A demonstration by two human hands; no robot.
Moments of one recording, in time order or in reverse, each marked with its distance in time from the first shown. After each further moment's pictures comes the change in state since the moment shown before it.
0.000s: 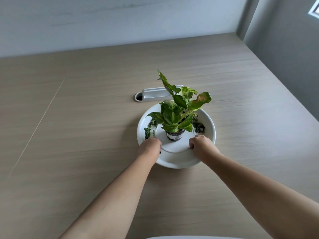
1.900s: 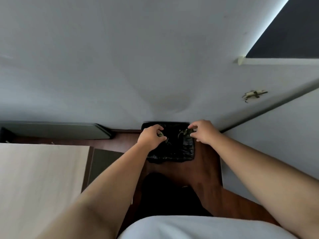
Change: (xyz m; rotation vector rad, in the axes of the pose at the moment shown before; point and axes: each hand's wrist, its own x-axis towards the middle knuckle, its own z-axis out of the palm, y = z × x) left_hand -0.256 0.642 0.412 0.377 -0.777 0.993; right_hand -0.601 0.496 0.116 0.930 0.367 1.467
